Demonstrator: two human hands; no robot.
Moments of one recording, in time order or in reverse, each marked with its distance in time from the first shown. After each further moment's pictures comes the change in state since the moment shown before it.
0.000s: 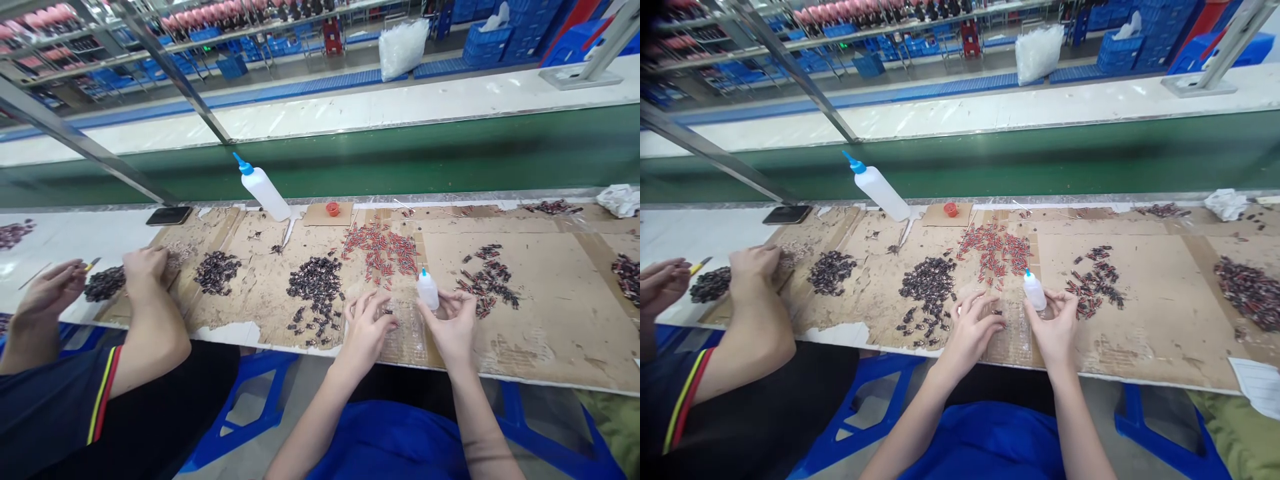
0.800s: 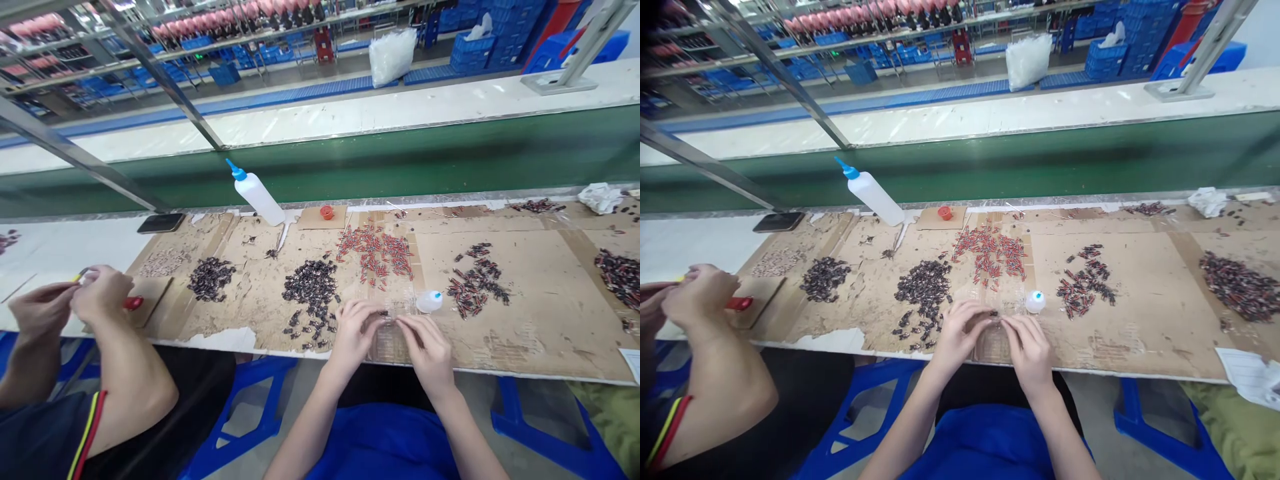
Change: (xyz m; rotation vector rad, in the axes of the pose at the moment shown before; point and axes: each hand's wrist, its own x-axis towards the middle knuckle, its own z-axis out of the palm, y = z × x) left_hand 0.003 -0.005 -0.008 -0.393 0.013 -0.260; right_hand -0.041 -0.027 -0.005 -0.200 -0.302 -0.374
